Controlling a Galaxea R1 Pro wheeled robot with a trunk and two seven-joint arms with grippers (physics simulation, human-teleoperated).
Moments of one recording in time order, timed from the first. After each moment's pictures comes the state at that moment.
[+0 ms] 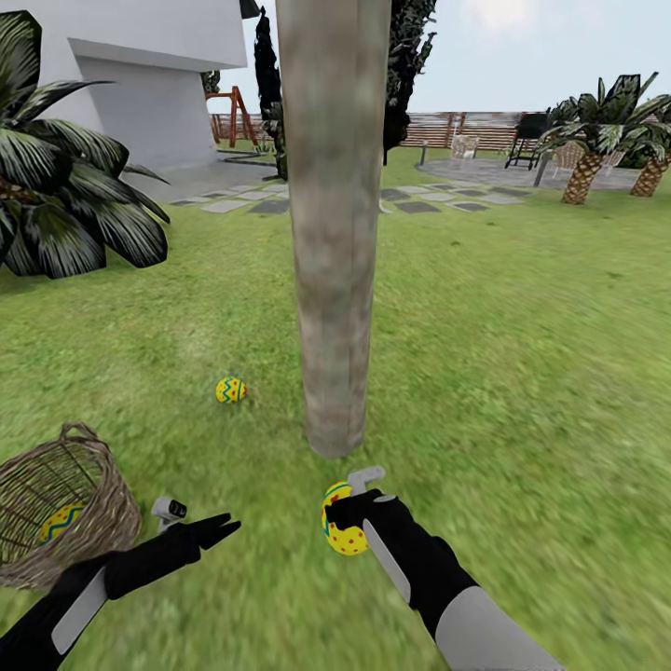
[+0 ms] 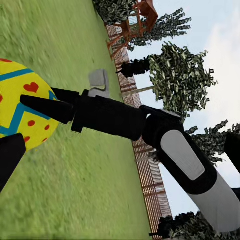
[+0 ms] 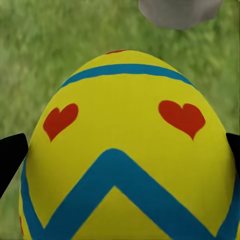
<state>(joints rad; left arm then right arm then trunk) -0.42 0.35 -0.13 -0.77 0.76 0.62 -1.36 -0.62 0.17 0.43 -0.79 -0.21 0.55 -0.10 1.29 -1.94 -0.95</state>
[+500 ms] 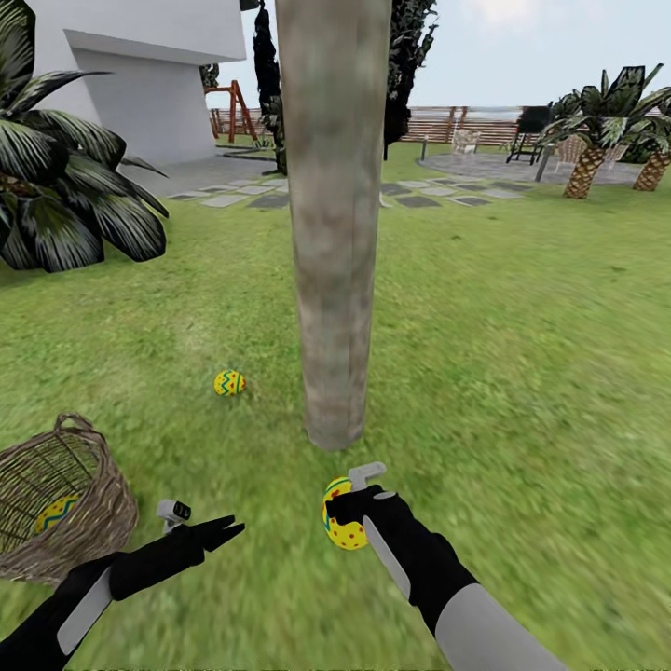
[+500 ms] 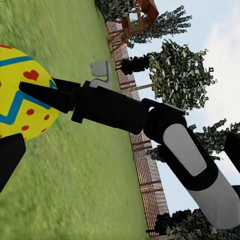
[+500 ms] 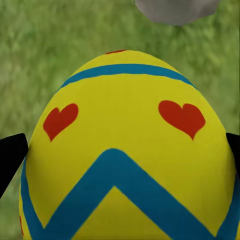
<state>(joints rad) -0.42 0.34 -0.15 -0.77 0.75 0.63 -1.36 -0.63 0.17 0.43 -0.81 -0.21 0.55 -0.12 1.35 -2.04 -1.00</state>
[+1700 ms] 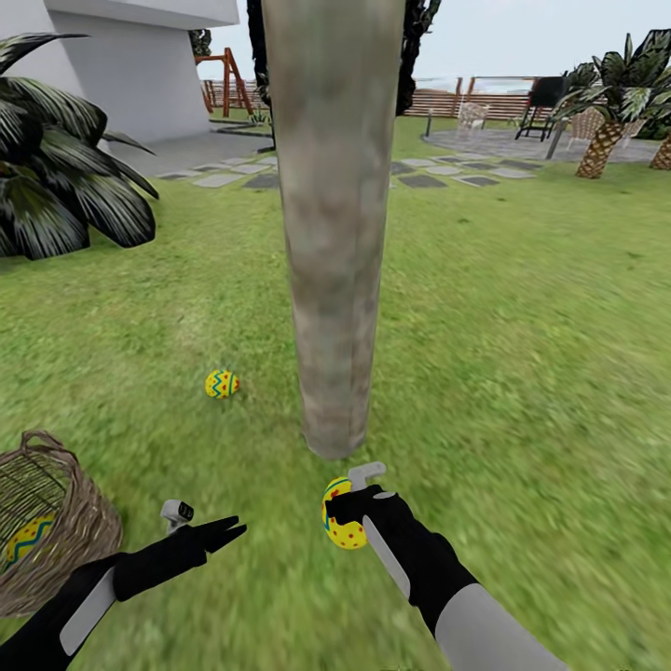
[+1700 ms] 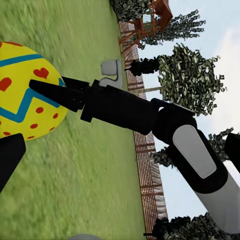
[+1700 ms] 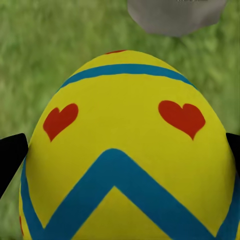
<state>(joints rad) -0.42 0.33 -0.15 -0.77 0.75 0.62 -1.32 -0.63 0.17 0.43 -0.81 -0.21 0.55 -0.12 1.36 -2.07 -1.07</state>
